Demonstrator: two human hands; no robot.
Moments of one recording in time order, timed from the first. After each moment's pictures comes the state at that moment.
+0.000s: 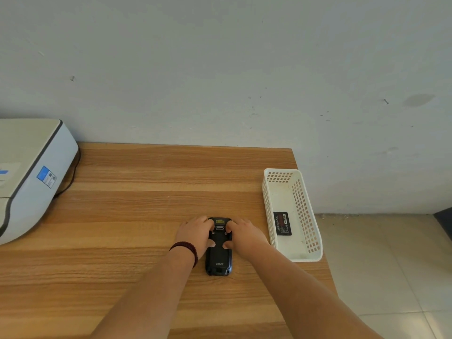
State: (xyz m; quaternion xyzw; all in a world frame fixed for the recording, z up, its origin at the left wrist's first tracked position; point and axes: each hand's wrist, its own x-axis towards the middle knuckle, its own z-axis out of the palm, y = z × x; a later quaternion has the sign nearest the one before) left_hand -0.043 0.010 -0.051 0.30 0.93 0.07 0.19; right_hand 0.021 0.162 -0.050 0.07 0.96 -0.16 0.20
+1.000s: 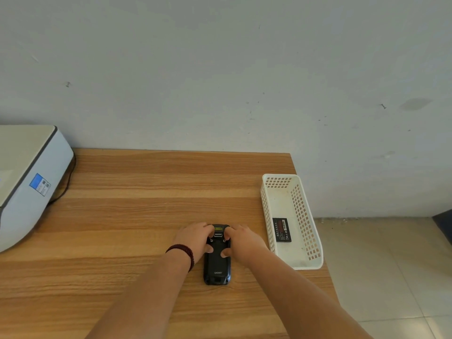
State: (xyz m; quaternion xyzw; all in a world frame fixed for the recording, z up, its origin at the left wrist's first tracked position) left_hand -0.055 0.013 -0.048 0.34 0.92 0.06 0.21; right_hand 0.014 0.164 -0.048 0.07 0.96 -0.16 0.22
